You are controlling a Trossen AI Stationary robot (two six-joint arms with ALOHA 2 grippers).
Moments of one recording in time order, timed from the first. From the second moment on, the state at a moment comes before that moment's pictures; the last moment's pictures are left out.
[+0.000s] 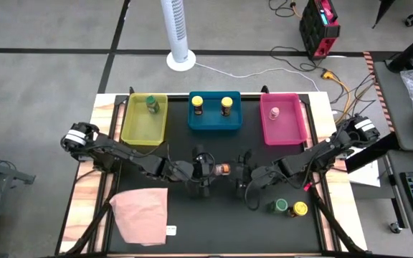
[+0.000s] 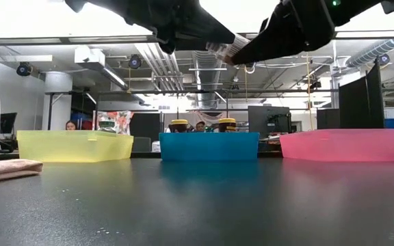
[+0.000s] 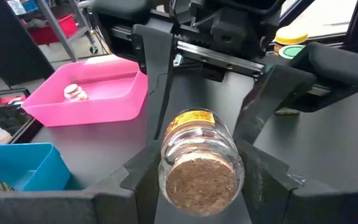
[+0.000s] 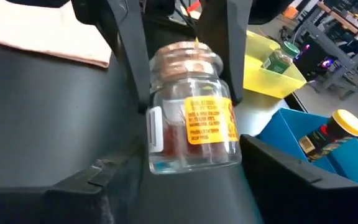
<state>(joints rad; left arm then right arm) -0.28 1.66 0.98 0.32 -0.44 0.02 0.37 1.49 0.78 0.21 0.58 -0.11</state>
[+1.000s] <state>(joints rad) -0.27 1.66 0.98 0.29 -0.44 -0.03 0.37 1.48 0.78 0.19 0.58 -0.10</state>
